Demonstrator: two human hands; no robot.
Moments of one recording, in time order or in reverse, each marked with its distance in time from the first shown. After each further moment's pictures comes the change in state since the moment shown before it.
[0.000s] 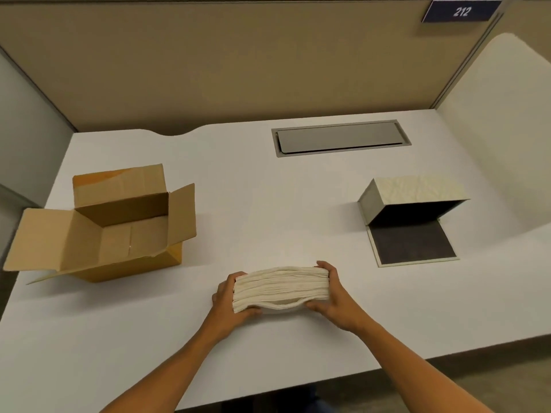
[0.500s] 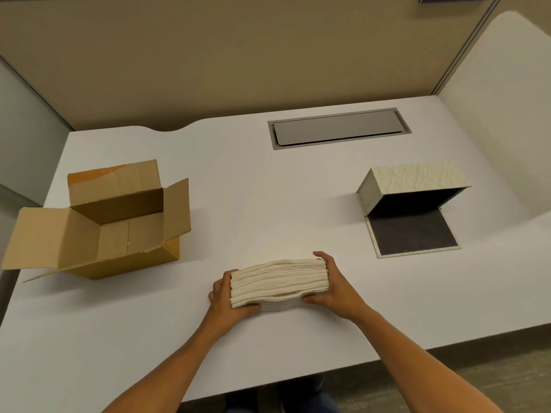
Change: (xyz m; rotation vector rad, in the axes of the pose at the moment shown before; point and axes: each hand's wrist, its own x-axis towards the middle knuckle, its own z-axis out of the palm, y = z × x) left_hand -0.001 -0.011 0.010 0.057 0.070 -0.078; right_hand 0.012 0.014 -0.004 -0.035 0.071 -0.045
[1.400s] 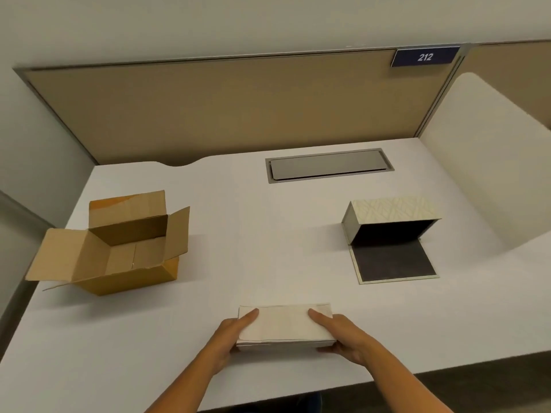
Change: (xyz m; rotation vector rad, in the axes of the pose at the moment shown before) left_hand -0.040 0.054 0.029 -0.425 -0.189 -0.451; right_hand -0.053 0.000 -0.031 0.609 -0.130 0.567
